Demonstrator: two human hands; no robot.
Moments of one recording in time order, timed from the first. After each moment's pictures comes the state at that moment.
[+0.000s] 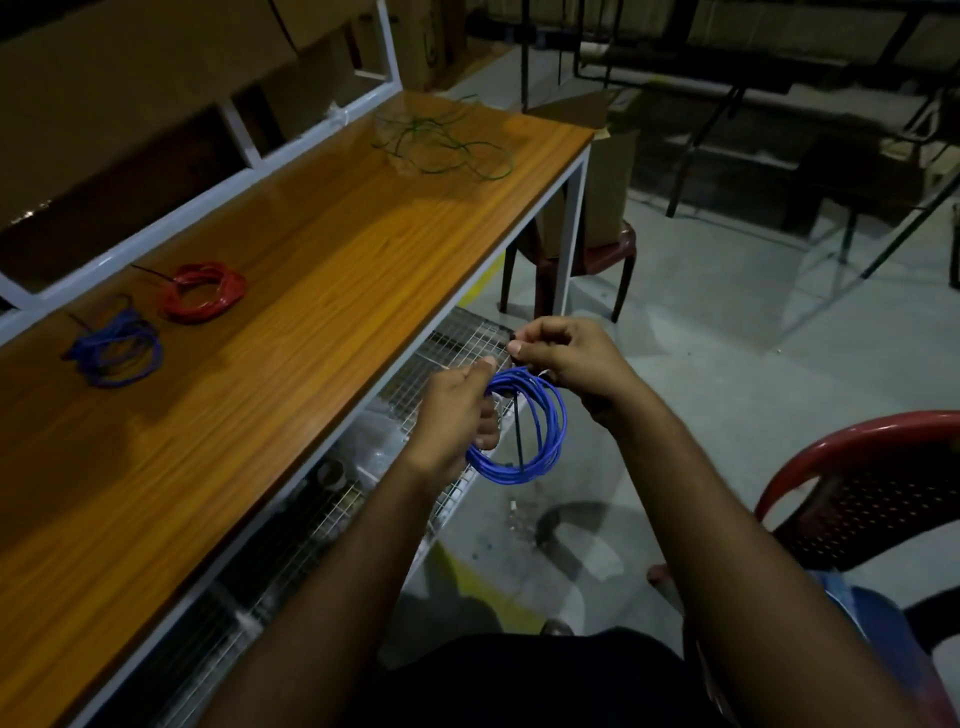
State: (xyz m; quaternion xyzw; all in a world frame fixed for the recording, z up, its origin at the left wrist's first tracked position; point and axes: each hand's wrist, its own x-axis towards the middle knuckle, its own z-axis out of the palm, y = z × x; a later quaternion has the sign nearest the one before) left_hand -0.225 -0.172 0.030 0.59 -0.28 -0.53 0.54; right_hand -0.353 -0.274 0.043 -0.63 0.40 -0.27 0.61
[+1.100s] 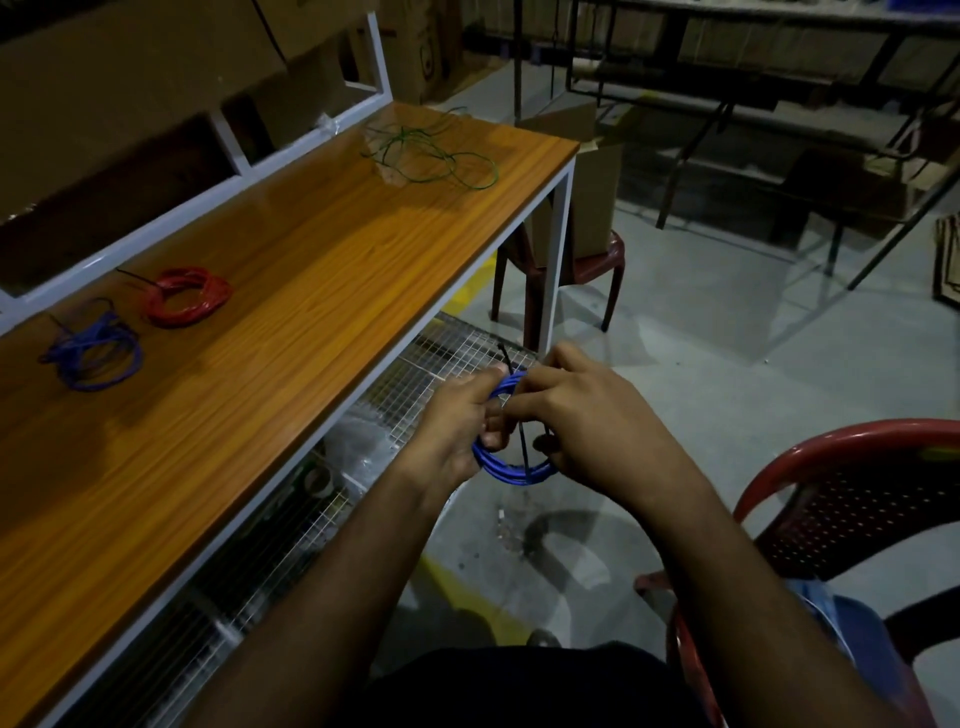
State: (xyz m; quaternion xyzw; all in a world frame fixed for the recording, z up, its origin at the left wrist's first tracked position) left_hand -0.254 -0.190 0.028 0.54 -0.18 -0.60 0.56; right_hand -0.409 -0.217 0.084 -0.96 0.26 -0.12 0.02
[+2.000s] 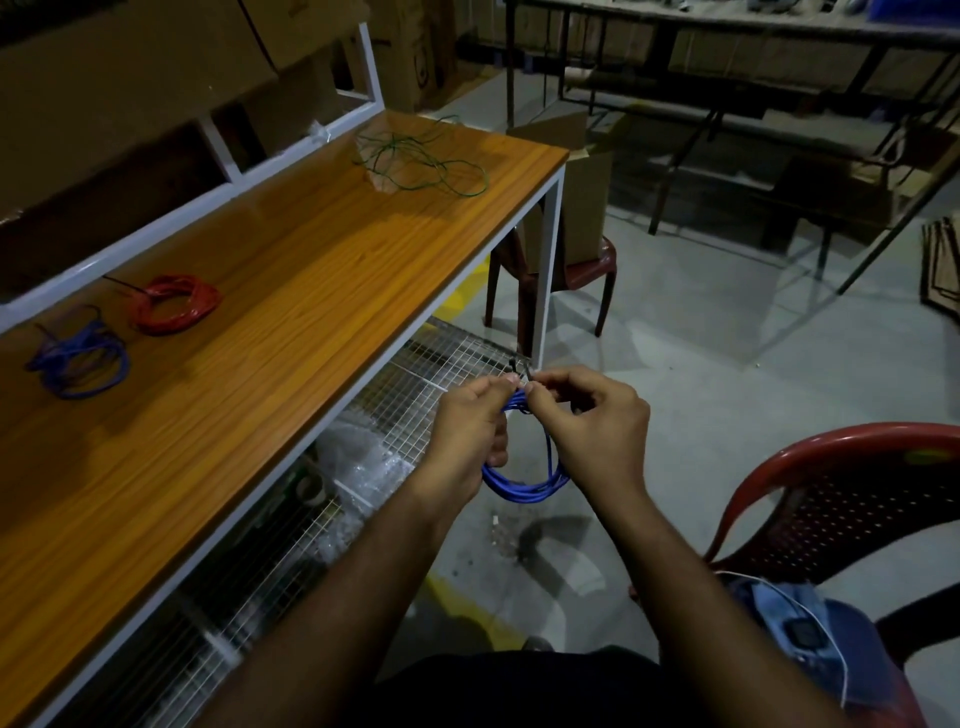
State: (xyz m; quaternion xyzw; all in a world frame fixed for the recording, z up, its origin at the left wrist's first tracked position) left_hand -0.278 -0.187 0.029 0.61 -0.26 -0.52 0.54; right_hand -0.405 -0.213 0.043 -0.66 0.47 -0.46 0.35
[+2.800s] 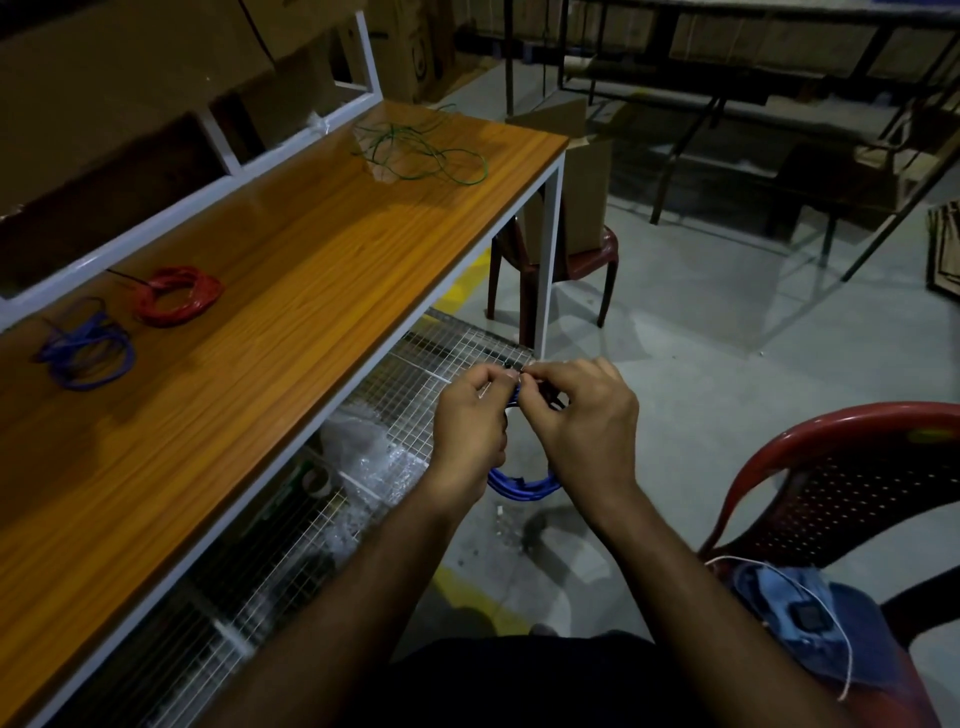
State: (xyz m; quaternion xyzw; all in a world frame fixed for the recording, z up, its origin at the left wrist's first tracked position) left_hand -0.290 -0.169 0.034 0.64 -0.30 -0.45 0.54; right_hand -0.399 -0.202 0.031 -0.75 0.46 -0.45 0.14
